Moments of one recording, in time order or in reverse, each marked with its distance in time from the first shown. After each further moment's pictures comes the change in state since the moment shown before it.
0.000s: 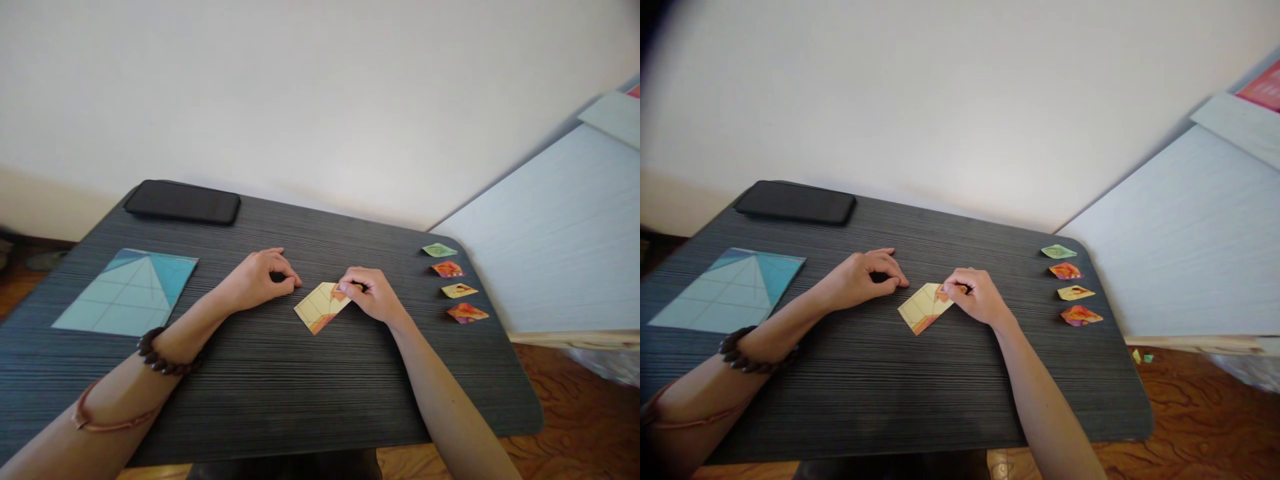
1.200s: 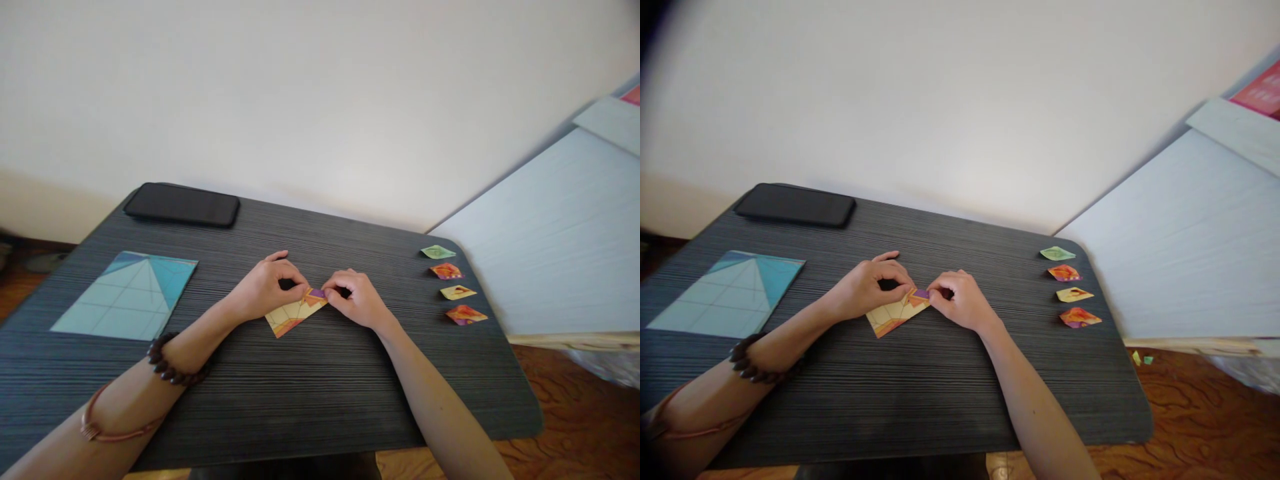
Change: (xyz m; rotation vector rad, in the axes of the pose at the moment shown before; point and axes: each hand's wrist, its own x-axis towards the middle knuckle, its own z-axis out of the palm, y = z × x) left_hand 0.002 0.014 0.011 -0.051 0.024 -0.013; right_hand 0.009 -0.013 0.018 -0.107 -0.036 0.037
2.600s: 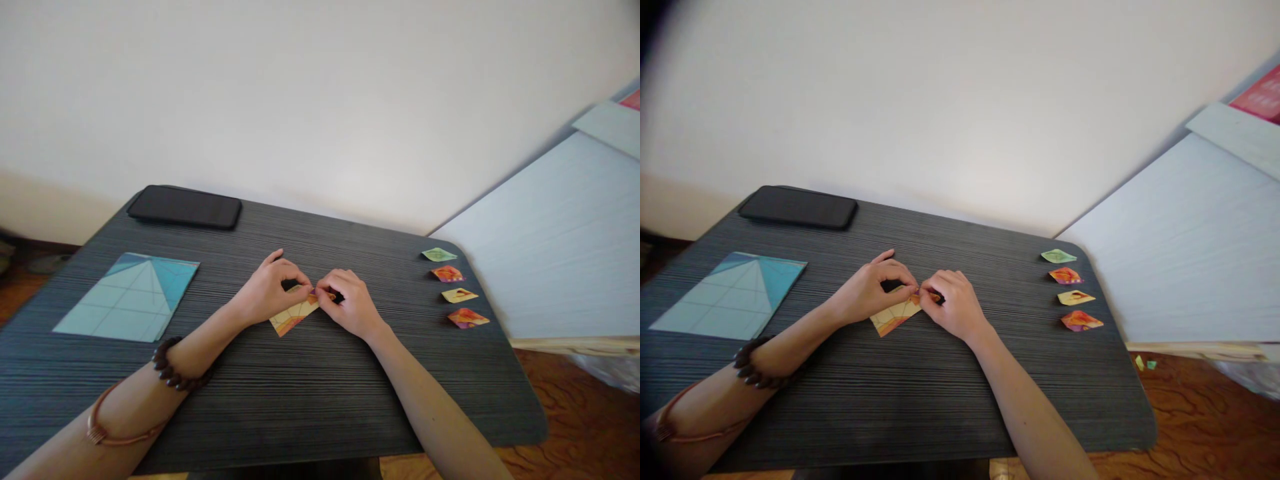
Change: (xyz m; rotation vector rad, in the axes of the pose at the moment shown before) left_hand 0.000 0.004 0.002 0.066 0.038 -0.060; right_hand 0.002 -0.012 0.014 -0.144 0.140 -0.058
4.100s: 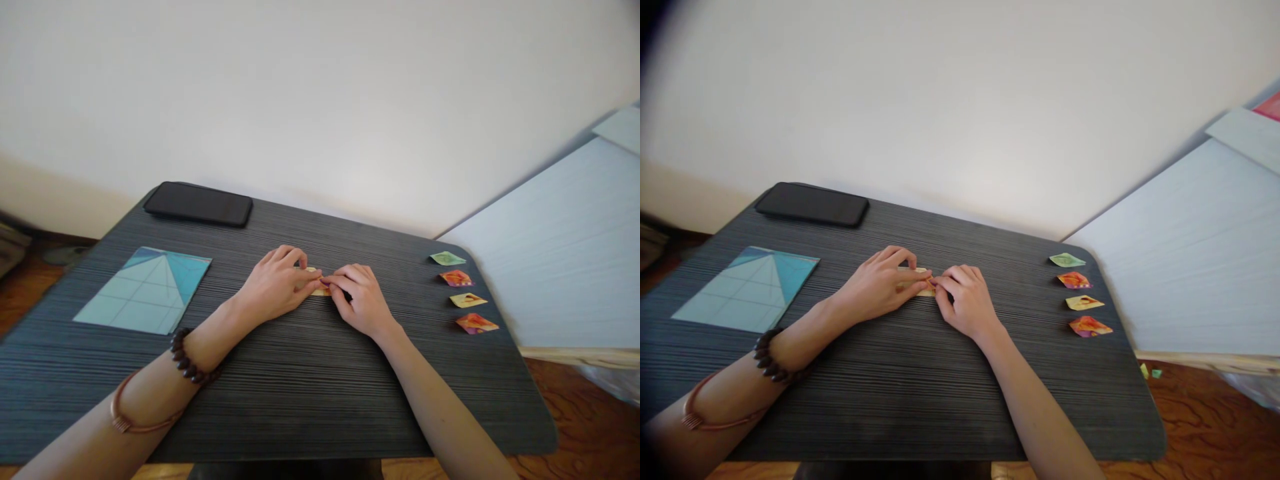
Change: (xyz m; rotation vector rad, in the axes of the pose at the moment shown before) left_hand -0.006 -0.003 -0.002 0.446 0.069 0.097; right_hand -0.001 0.003 -0.003 -0.173 -0.012 -0.001
